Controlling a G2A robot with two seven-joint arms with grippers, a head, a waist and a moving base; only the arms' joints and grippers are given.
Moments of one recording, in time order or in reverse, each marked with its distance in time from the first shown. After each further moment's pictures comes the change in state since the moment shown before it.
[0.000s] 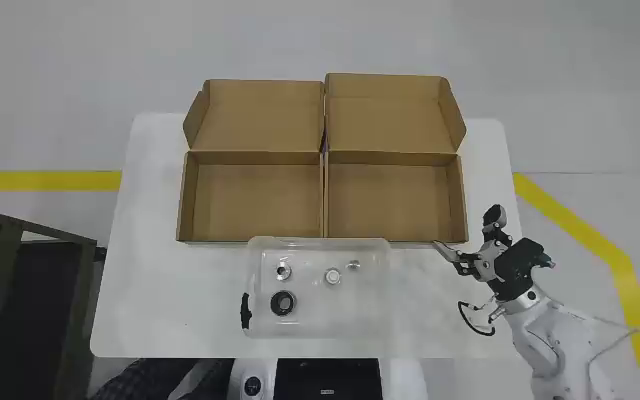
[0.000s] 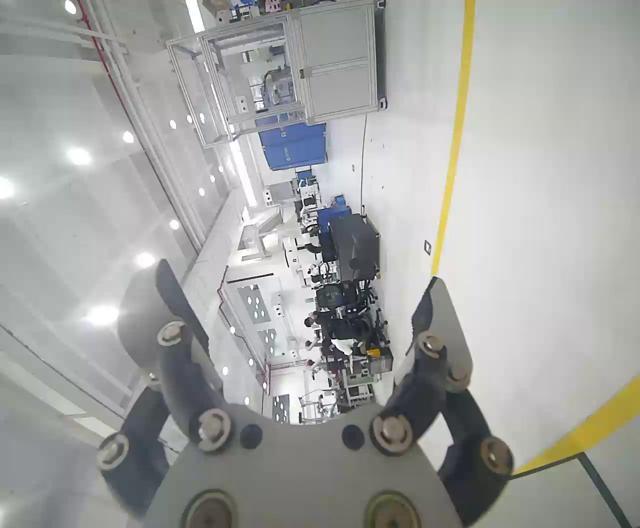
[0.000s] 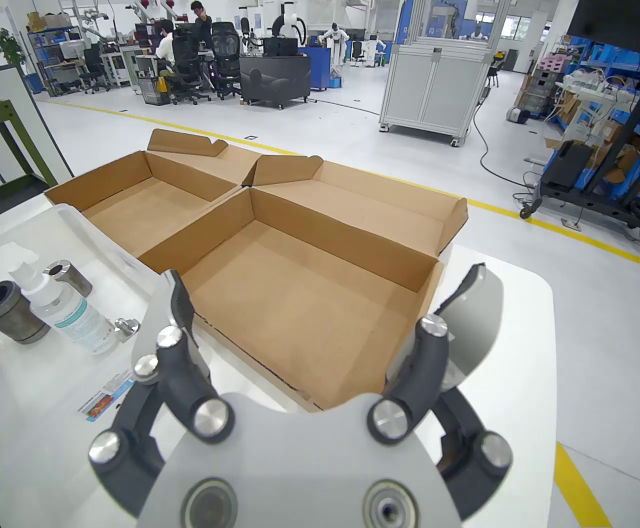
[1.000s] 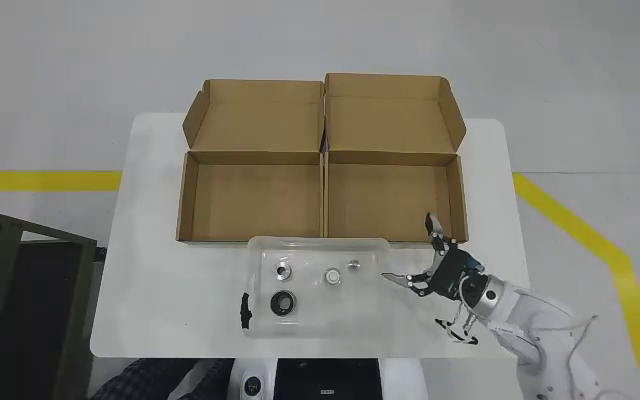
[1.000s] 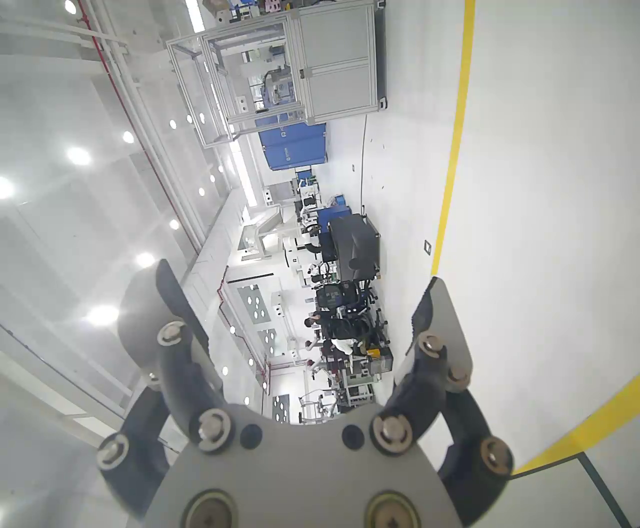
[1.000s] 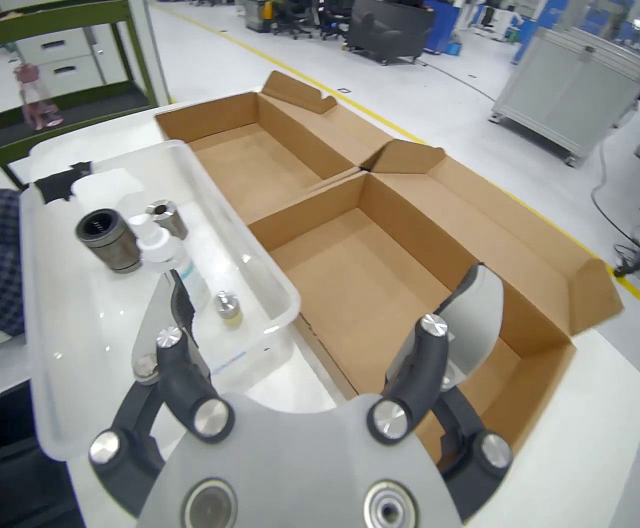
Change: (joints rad) left arm 0.000 0.000 0.000 0.000 0.000 0.000 0.000; right arm 0.064 0.021 -0.152 -0.155 -0.114 -0.242 0.258
